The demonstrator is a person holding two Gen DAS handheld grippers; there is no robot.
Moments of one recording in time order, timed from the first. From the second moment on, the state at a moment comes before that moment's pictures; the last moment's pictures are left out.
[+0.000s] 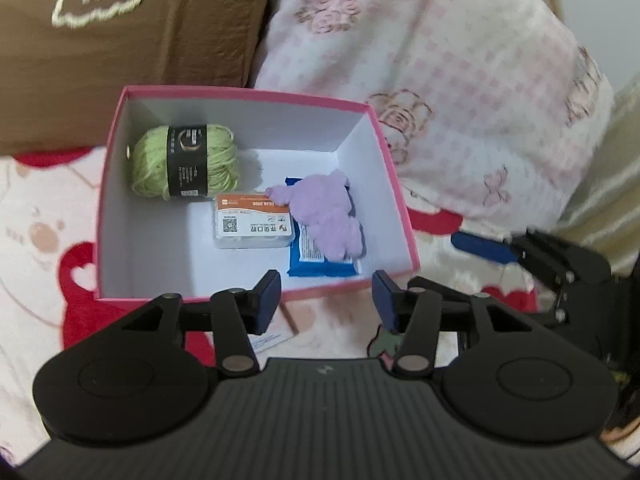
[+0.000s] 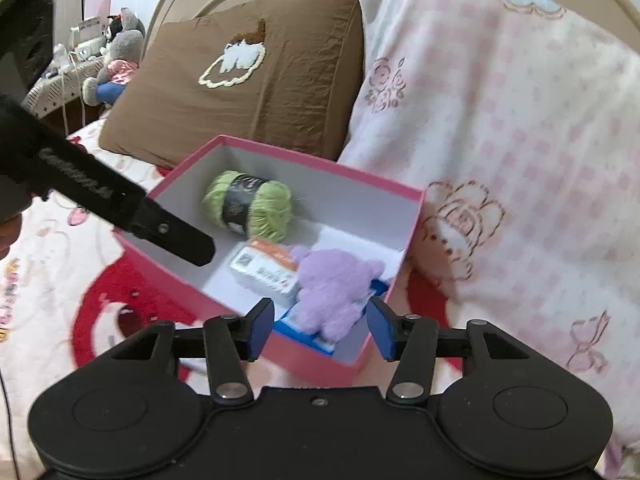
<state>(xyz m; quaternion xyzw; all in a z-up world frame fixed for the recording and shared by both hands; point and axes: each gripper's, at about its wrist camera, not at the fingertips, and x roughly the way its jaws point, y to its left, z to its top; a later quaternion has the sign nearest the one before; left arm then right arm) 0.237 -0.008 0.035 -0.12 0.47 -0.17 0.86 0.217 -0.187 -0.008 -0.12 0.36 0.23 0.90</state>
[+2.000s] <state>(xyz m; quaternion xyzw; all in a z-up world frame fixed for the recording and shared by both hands) 0.098 -0.027 -0.010 -0.06 0.53 -0.16 0.83 0.066 -0.163 -0.022 -0.14 0.40 0.36 0.83</state>
